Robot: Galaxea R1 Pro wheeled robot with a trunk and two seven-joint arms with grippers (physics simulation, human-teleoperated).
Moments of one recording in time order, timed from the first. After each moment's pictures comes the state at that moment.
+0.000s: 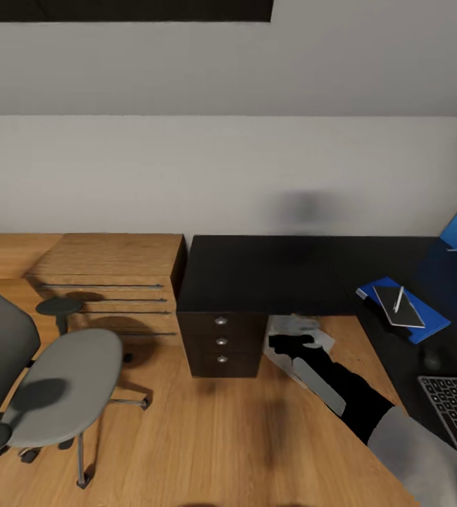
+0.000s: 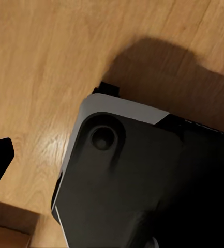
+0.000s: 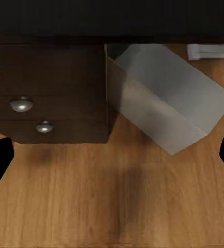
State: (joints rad) left arm -0.24 0.07 -0.45 -0.27 0.79 0.01 0.11; right arm -0.76 -0.19 0.75 -1.03 -0.85 0.41 -0.57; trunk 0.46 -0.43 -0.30
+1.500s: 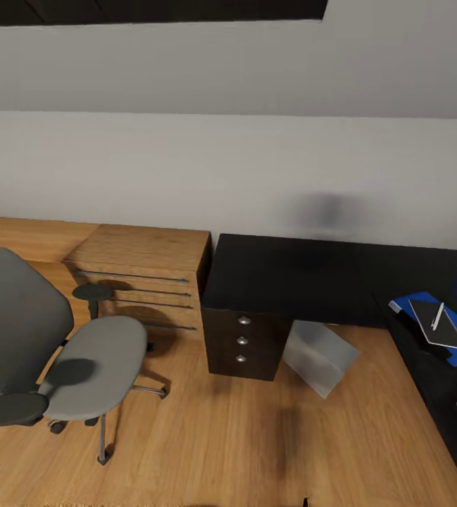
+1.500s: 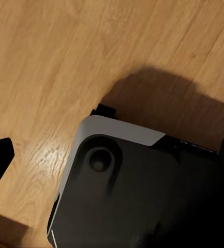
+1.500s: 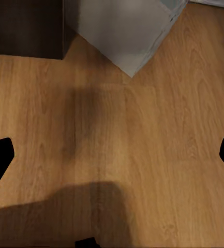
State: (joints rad) left arm -0.24 0.07 -0.46 -0.26 0.79 -0.09 0.10; right arm -0.24 0.01 0.90 -0.27 -0.68 -0.65 -0.59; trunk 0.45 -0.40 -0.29
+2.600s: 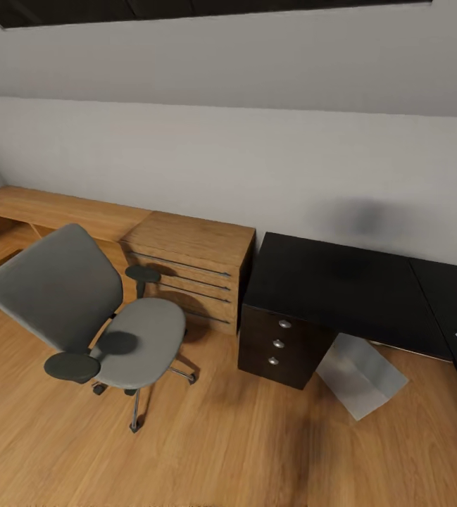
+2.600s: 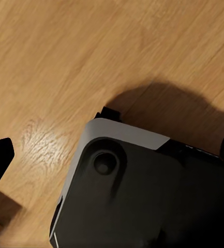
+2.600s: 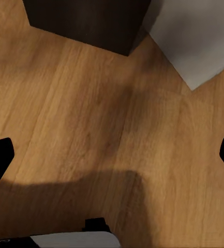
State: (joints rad) left arm -0.24 0.07 -0.46 -0.25 0.79 -0.13 0.11; right arm -0.24 0.01 0.88 -0.20 -0.68 -0.66 -0.42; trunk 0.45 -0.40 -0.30
